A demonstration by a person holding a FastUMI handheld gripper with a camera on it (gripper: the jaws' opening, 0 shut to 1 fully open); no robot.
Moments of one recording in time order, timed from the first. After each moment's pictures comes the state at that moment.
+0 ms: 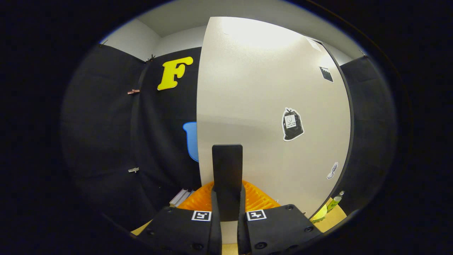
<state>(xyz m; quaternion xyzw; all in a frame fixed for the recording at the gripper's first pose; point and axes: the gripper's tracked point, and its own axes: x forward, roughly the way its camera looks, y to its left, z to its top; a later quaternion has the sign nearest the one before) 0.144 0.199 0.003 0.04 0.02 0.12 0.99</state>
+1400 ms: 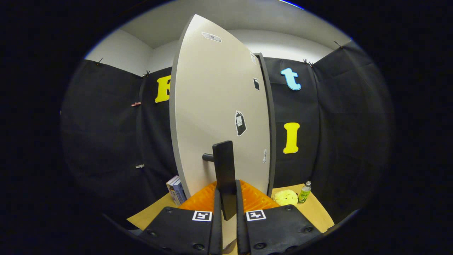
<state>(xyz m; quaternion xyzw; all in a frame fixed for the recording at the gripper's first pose) 0.004 0.026 0.011 0.07 0.02 0.11 0.99</state>
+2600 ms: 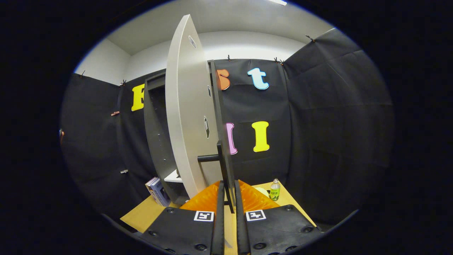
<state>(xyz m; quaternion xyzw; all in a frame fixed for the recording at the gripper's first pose) -0.018 -0.110 0.010 0.09 0.02 0.02 1.00</state>
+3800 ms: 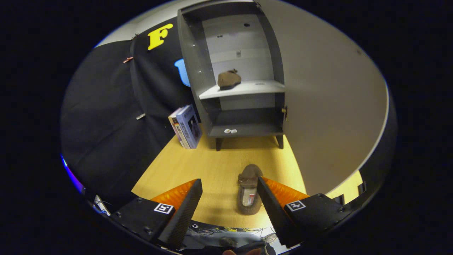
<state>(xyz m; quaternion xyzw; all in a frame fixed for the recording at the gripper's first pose) -0.024 0.127 -0.262 0.08 0.30 0.11 0.94</state>
